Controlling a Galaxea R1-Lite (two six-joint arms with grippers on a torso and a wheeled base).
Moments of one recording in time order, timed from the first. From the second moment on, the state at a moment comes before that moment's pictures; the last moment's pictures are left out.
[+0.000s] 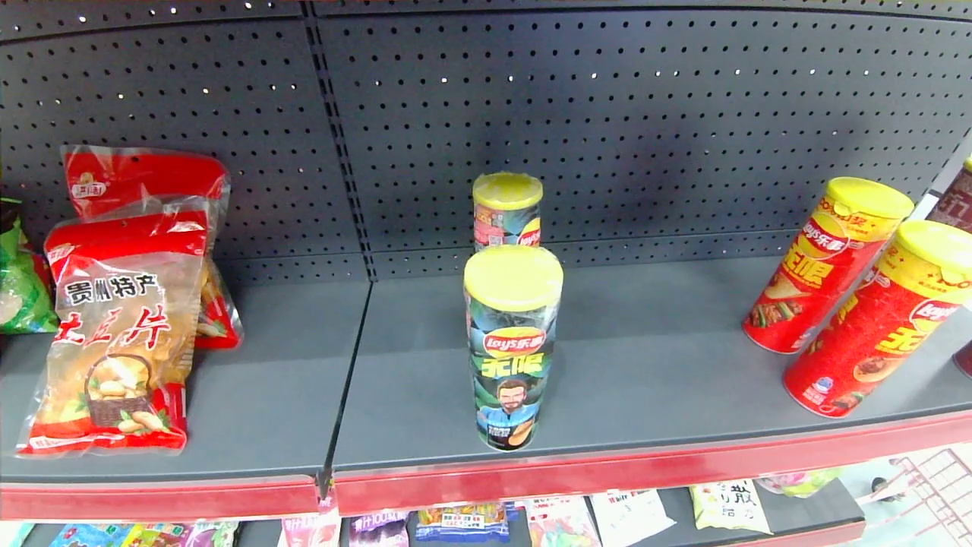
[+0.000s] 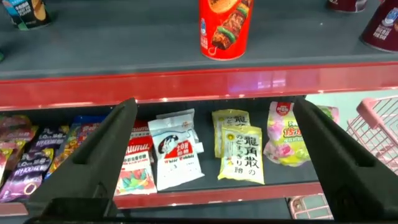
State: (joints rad) left arm 0.14 0.08 0.00 0.00 -0.08 0.02; right arm 0.00 0.01 0.00 0.00 0.01 0.00
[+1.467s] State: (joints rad) left arm 0.14 0.08 0.00 0.00 -0.08 0.02; right arm 0.00 0.01 0.00 0.00 0.01 0.00
